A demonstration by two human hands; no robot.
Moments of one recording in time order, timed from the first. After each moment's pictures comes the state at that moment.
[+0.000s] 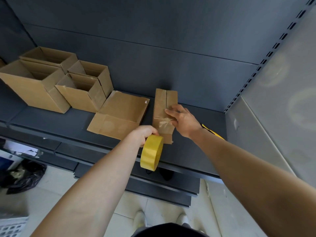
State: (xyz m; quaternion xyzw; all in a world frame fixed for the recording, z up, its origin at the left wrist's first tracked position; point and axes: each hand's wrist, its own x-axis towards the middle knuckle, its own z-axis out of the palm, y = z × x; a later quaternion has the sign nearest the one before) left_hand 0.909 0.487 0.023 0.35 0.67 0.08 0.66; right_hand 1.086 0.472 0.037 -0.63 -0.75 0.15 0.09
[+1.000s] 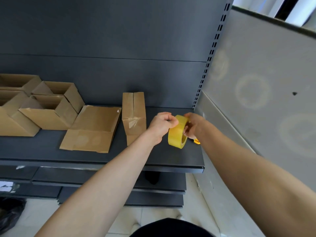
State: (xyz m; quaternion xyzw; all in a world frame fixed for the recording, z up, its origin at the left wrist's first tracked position) left_hand 1.042 0.434 0.074 0.54 0.47 0.27 0.65; right_hand 1.169 0.414 0.081 -0.66 0.08 0.58 0.46
